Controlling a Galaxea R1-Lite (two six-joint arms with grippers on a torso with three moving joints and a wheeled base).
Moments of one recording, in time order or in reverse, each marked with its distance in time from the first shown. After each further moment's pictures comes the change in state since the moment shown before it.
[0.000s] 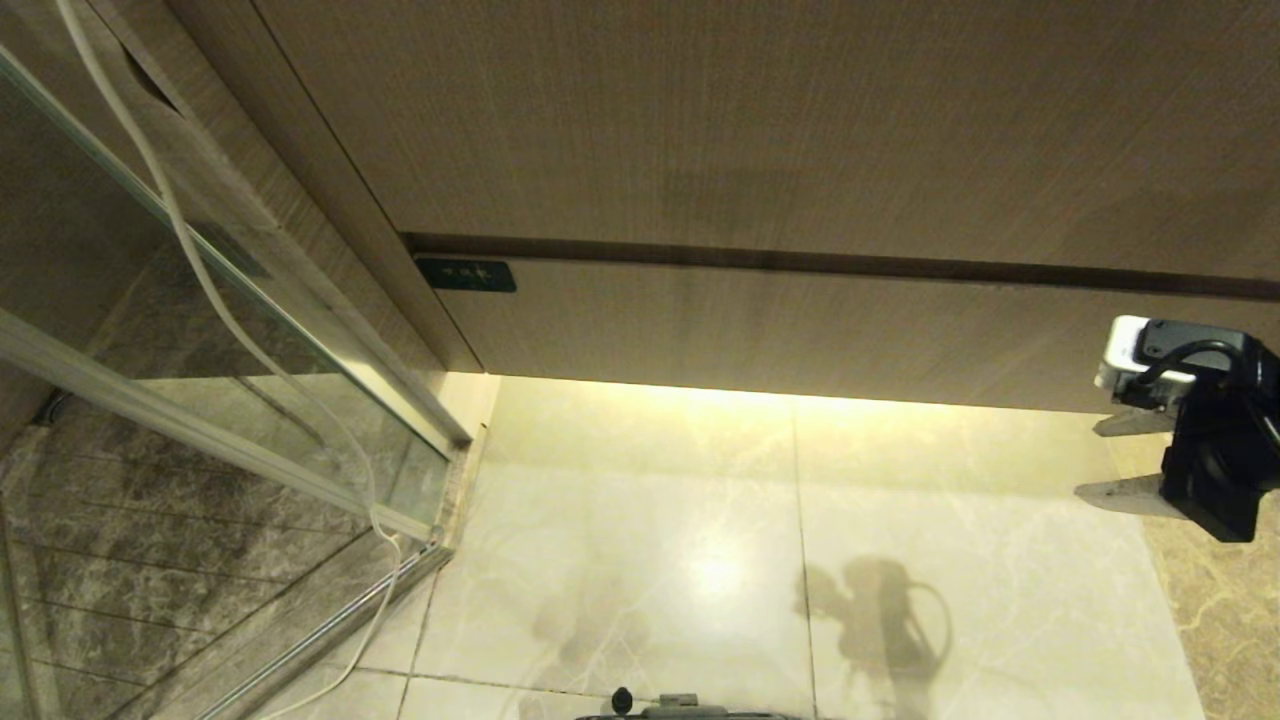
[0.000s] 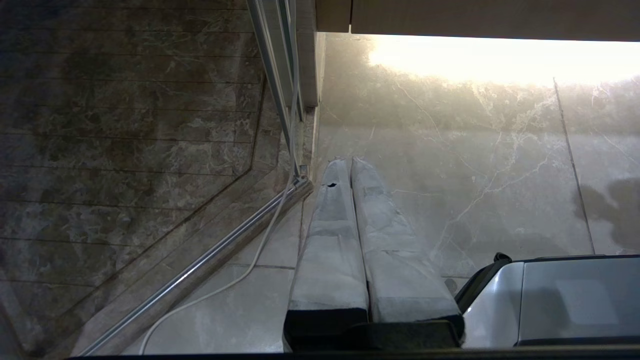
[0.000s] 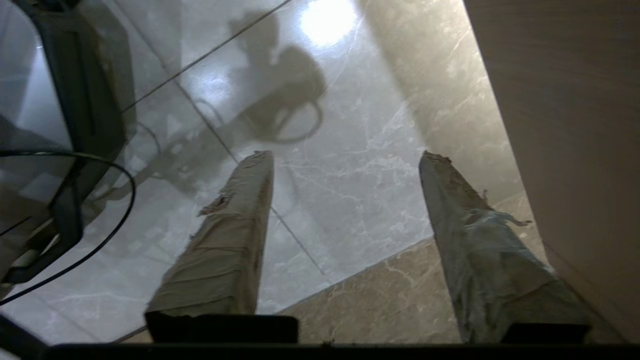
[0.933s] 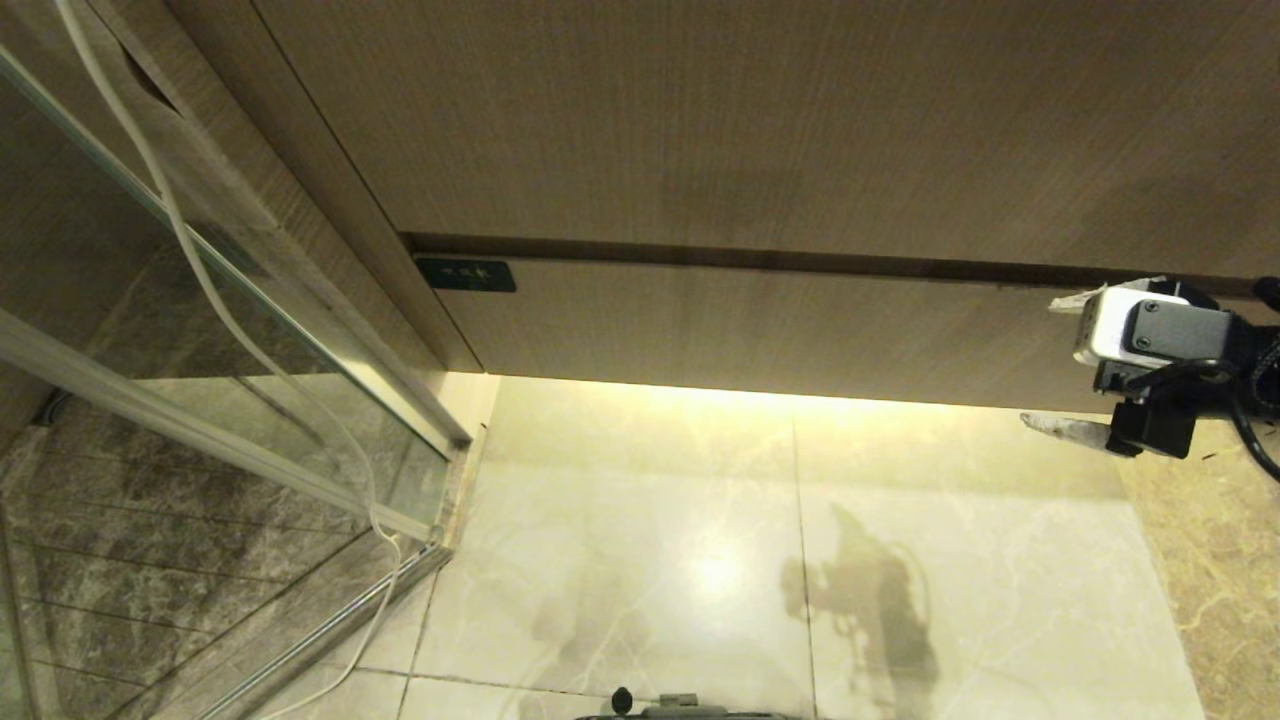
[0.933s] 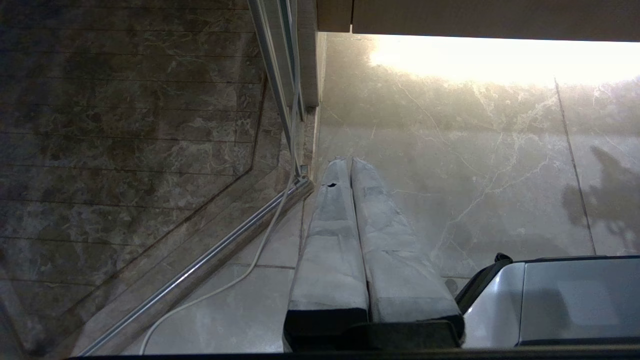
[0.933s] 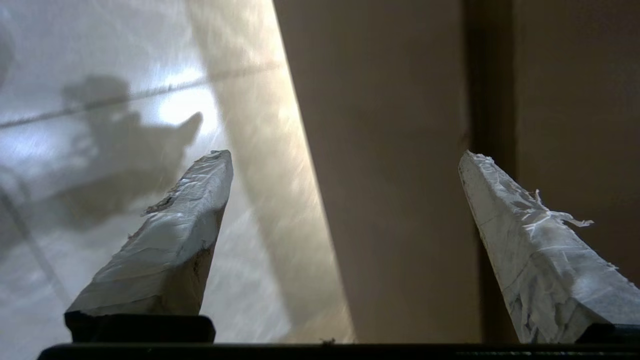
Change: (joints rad) left arm 0.000 0.000 0.000 0.000 0.001 0.000; right arm -0.005 0.008 0.110 -0.492 0.140 -0.314
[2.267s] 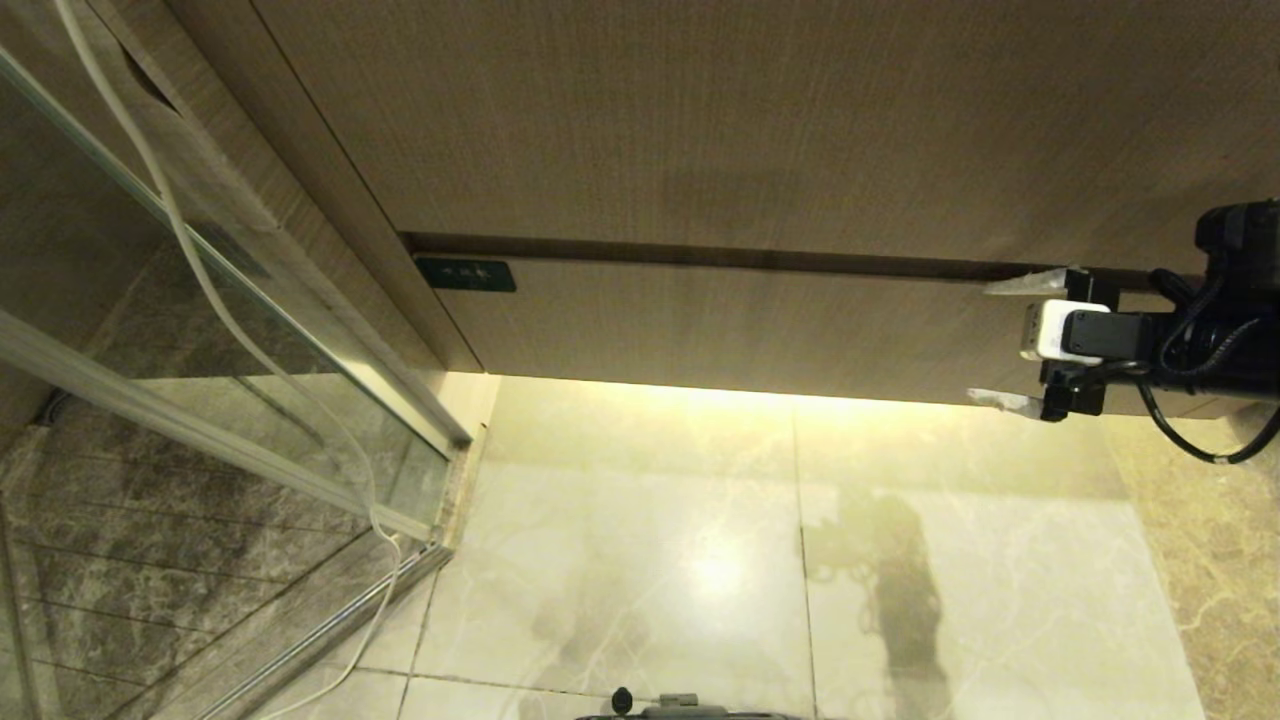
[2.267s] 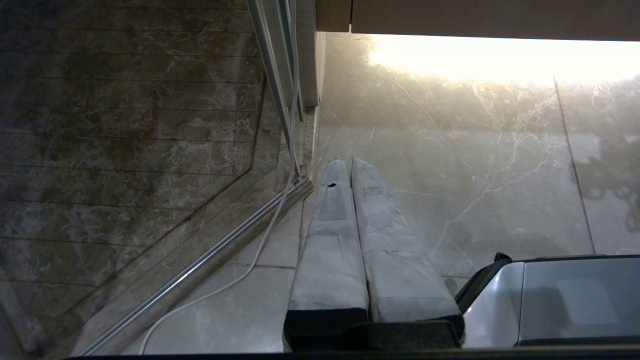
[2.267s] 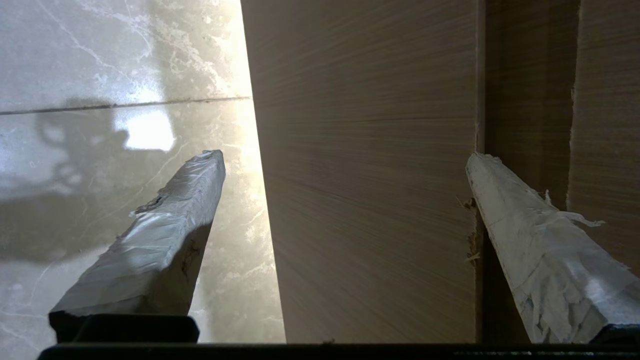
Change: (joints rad) left arm 0.000 0.000 0.000 0.000 0.000 0.000; right arm -0.106 0.280 -0.105 -0.199 0.236 -0.170
